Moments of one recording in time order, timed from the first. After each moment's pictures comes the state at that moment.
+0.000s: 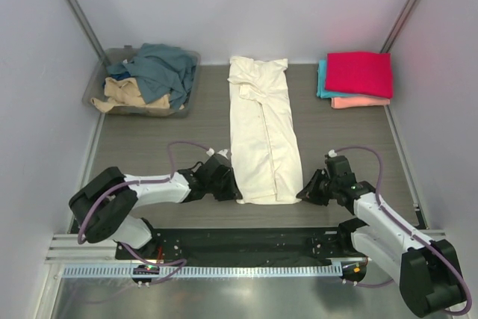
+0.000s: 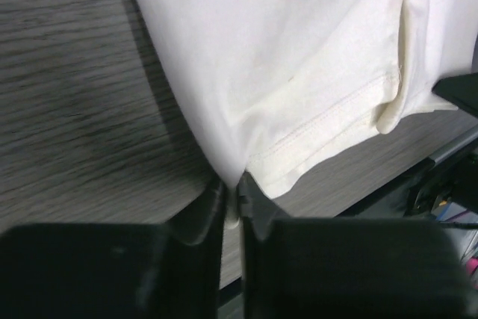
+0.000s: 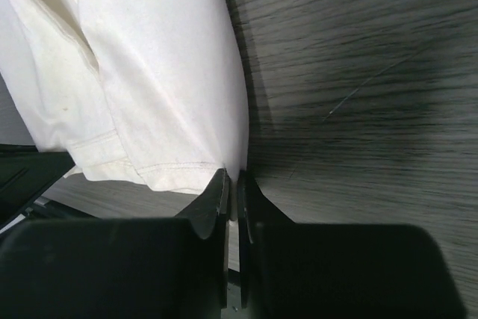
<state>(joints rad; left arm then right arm) -0.90 1.45 0.57 0.00 0.09 -0.96 0.28 0.87 0.28 -0.40 -0.28 0.79</state>
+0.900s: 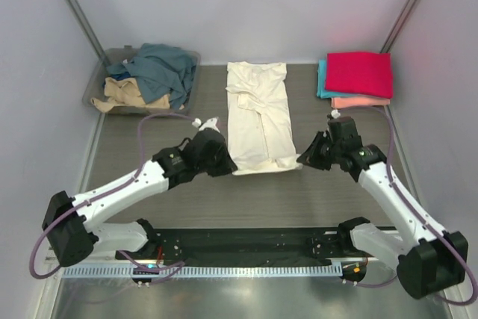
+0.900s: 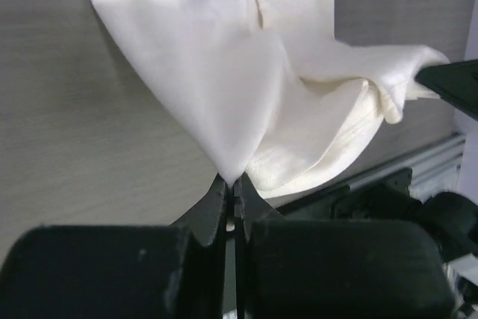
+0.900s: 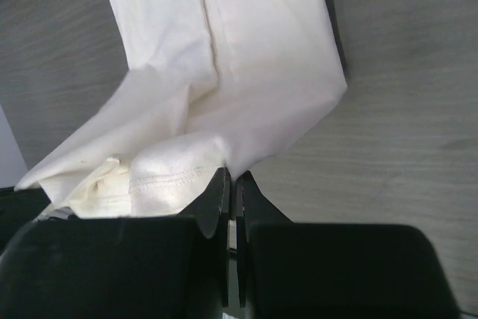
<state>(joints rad) -0.91 1.19 0.92 -0.50 -0.12 -0.94 0.29 0.97 0.76 -0.66 -0.22 0.72</state>
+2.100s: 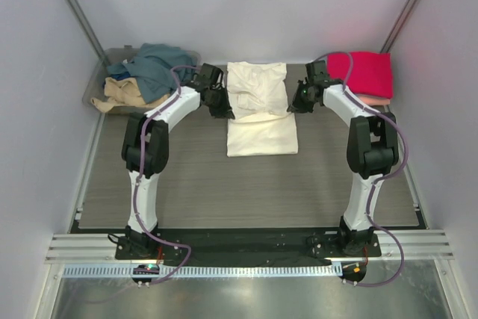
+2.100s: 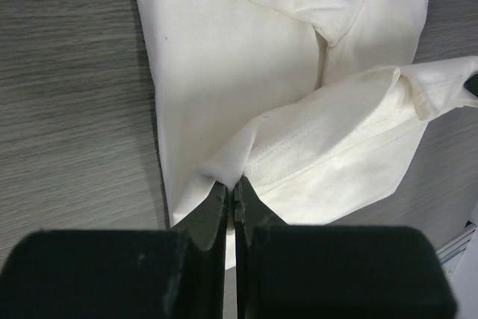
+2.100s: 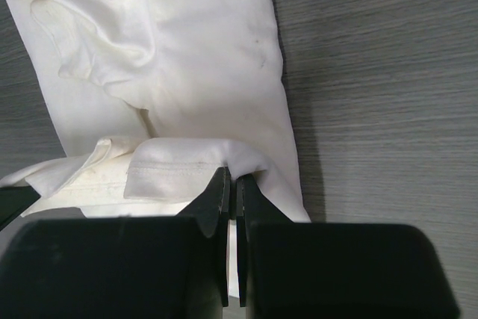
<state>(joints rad) -0.40 2.13 1.75 -0.58 0.28 -0.58 0.17 1.98 1.55 -0.52 -0.16 0.52</state>
